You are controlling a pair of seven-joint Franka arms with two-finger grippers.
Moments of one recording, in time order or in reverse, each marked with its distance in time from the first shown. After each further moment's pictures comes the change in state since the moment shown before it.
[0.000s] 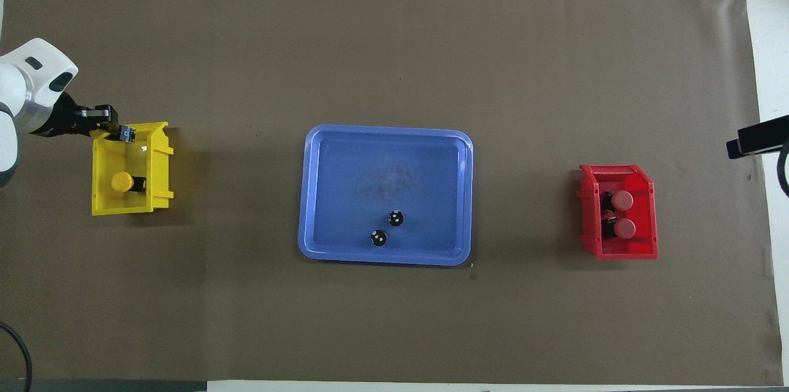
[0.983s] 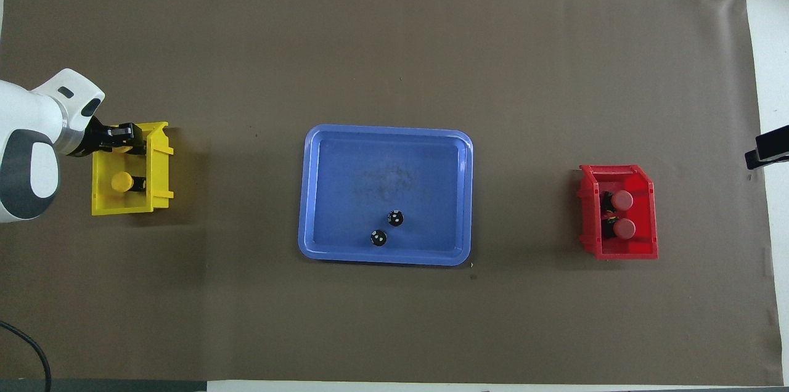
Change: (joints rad) left arm 0.000 -0.006 -0.009 -0.144 0.000 0.167 -0.022; right arm 0.637 0.012 -0.672 -0.013 -0.020 -0.070 0.025
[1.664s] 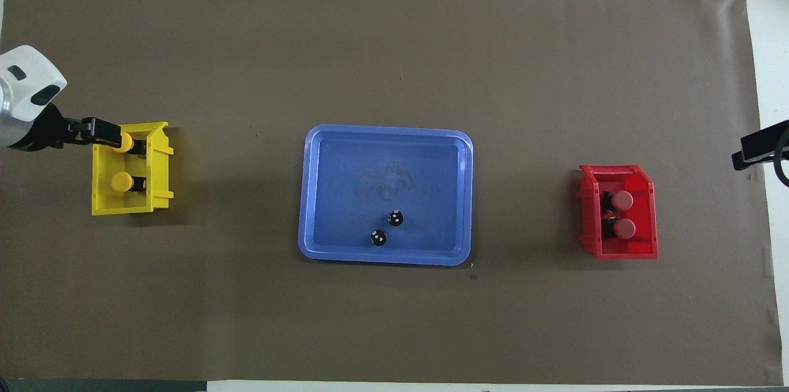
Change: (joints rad) left arm -0.031 -0.129 -0.015 0.202 0.000 -0.408 0.097; right arm 0.043 0.000 -0.028 -0.026 0.000 0.023 0.018
